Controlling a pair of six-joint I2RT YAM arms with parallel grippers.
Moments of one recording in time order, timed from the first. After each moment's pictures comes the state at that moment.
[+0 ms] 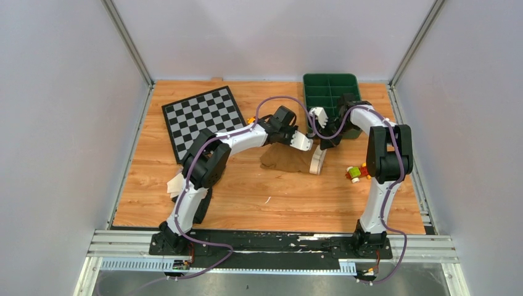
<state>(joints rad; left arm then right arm) -0.77 2.22 1.67 -0.29 0.04 1.24 0.07 2.03 1.47 -0.85 -0.57 -0.94</state>
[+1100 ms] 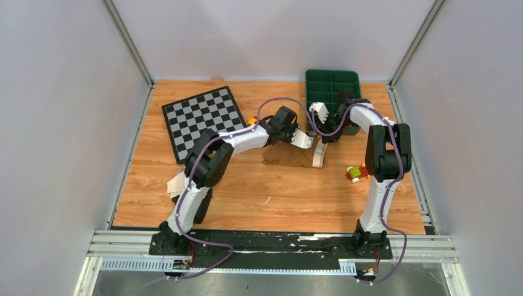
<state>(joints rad) -0.77 2.25 1.68 -0.21 -0.06 1.25 0.07 2.05 1.52 -0.79 -0.48 -0.91</state>
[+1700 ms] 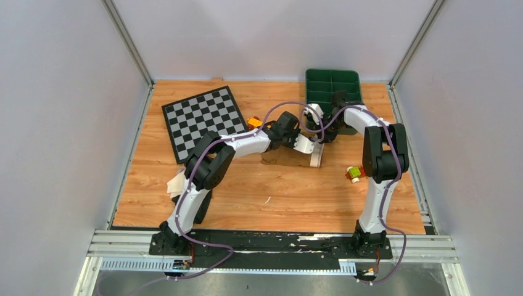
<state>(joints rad) -0.80 2.24 1.64 -0.16 -0.04 1.20 0.13 2.05 1.49 -0.71 -0.43 -0.85</state>
